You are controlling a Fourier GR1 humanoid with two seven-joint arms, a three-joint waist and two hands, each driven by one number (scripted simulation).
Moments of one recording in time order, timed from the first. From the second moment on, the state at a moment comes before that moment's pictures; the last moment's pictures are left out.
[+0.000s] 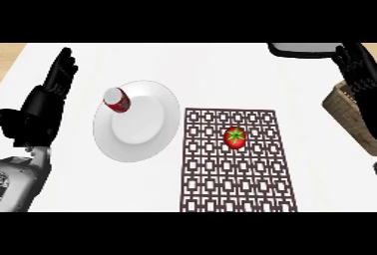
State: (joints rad) left arm -0.31 0.47 -0.15 -1.60 0.10 0.26 0.13; right arm -0.29 -0.57 0.05 -1.66 -0.24 -0.03 0.02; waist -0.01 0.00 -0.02
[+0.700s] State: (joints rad) left arm -0.04 0.36 -0.22 -1.41 0.22 0.18 0.23; right arm -0.52 -0.14 0.35 -1.40 0.03 -0.36 0.07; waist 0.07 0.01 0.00
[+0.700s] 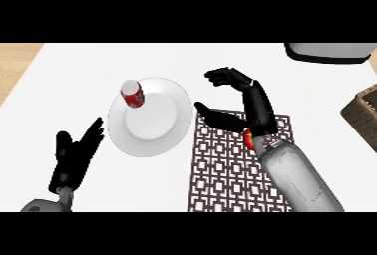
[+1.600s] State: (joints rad) left arm 0.06 0.37 -0.17 -1.43 0.25 0.18 0.22; right arm -1.05 -0.37 0.51 -1.29 0.39 0.10 0.95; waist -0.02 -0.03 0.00
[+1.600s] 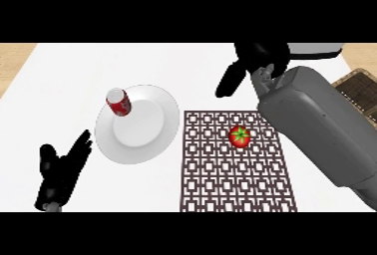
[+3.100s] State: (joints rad) left arm 0.09 0.35 -0.15 -1.45 0.23 0.15 0.17; right arm -0.99 -0.48 0.54 -1.49 0.03 0.37 1.12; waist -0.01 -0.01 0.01
